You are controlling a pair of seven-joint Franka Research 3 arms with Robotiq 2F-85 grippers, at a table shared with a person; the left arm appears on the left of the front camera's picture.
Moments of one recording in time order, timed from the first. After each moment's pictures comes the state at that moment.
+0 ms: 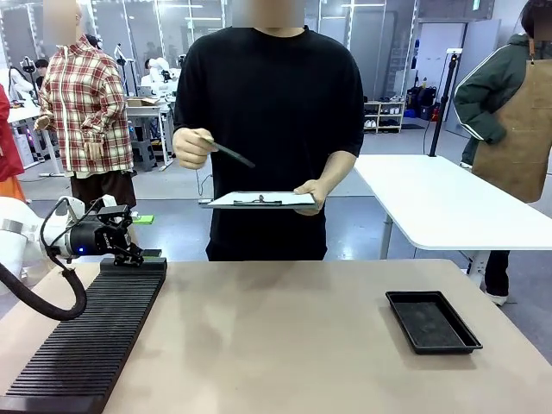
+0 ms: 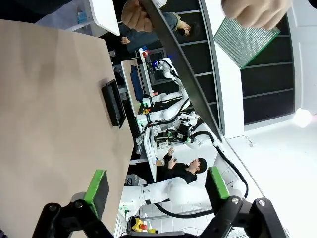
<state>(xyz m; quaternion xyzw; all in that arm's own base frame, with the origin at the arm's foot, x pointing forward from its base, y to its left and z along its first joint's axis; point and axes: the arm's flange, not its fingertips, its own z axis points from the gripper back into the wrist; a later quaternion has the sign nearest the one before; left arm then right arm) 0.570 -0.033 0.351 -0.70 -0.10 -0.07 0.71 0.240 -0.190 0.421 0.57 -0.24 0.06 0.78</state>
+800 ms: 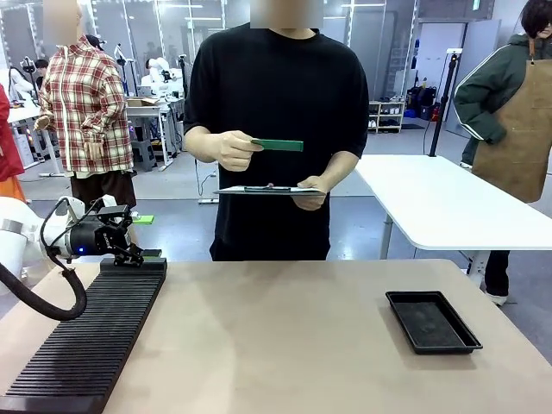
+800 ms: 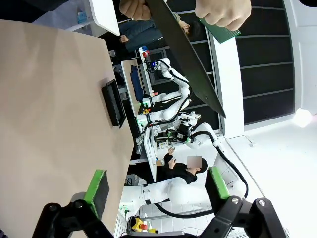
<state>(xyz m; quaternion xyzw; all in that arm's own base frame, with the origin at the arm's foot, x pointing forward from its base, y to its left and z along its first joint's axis) 0.570 -0.033 0.351 -0.70 -0.10 -0.07 0.71 0.240 -0.190 0.421 0.57 -0.24 0.06 0.78</state>
